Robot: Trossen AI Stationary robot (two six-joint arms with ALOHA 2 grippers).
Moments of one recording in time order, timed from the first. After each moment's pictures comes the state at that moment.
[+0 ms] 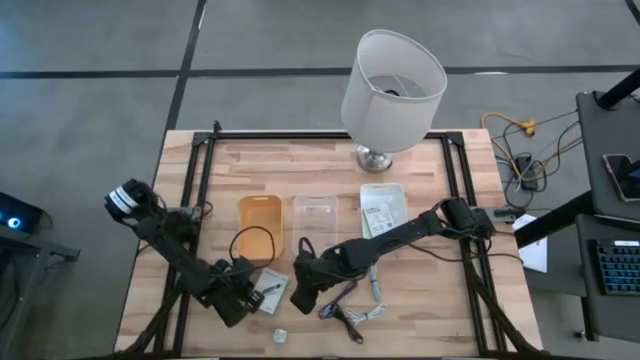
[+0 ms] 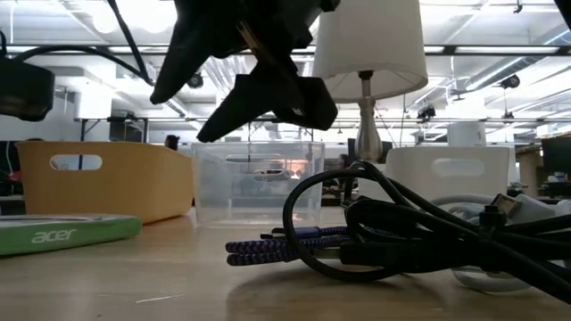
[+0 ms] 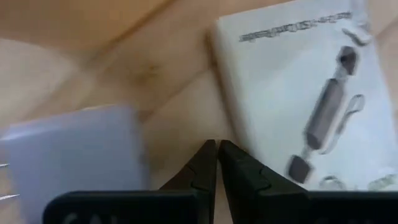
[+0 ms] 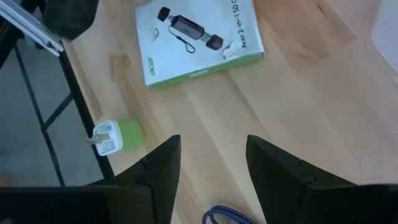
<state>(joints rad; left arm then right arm) -0.84 1.62 0.80 -0.56 -0.32 -1.77 0.33 2.20 1.78 -0.52 -0.04 1.01</state>
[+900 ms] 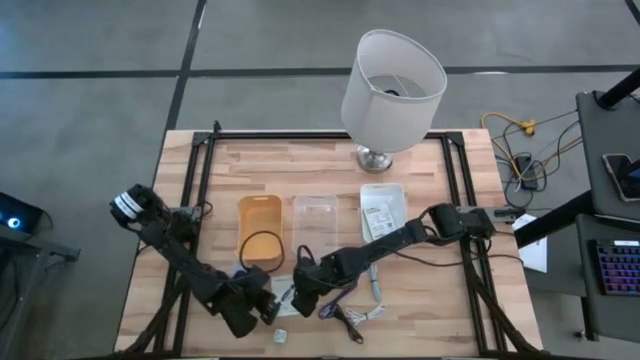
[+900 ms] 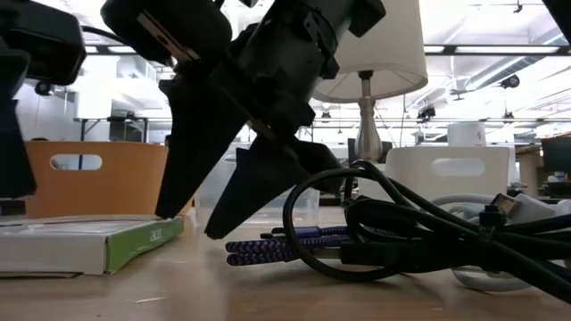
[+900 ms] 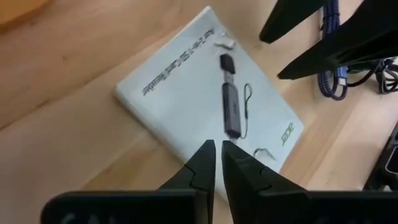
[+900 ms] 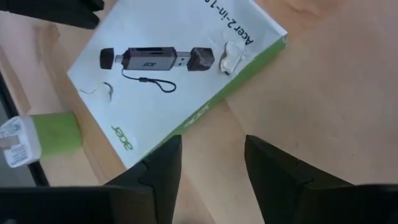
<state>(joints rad) -0.82 1.65 0.90 -0.35 -0.48 -1.70 0.33 2.31 1.76 -0.48 -0.04 1.02</state>
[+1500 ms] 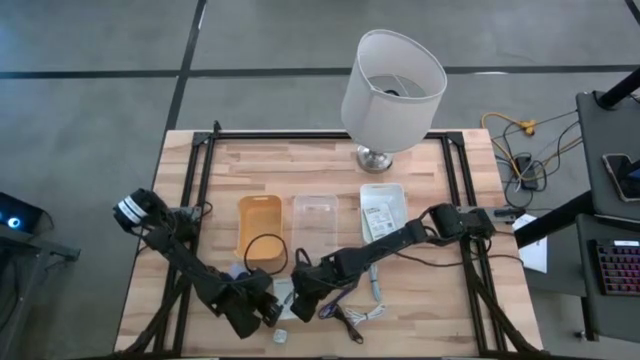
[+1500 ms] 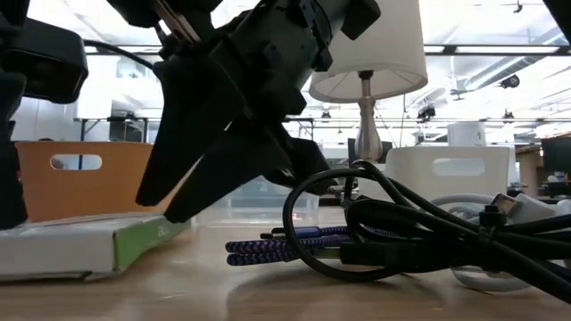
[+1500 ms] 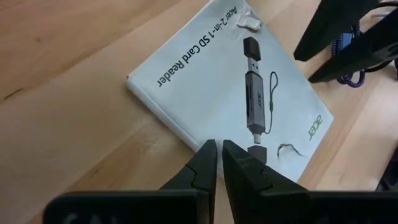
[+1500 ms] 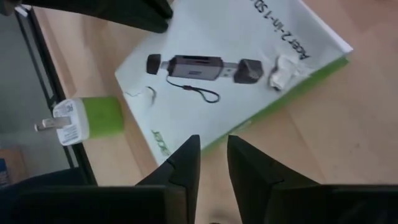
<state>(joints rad) -0.81 1.71 0.89 -0.30 -0.42 -1.69 0.34 2.31 1.75 -0.40 -0.14 1.00</state>
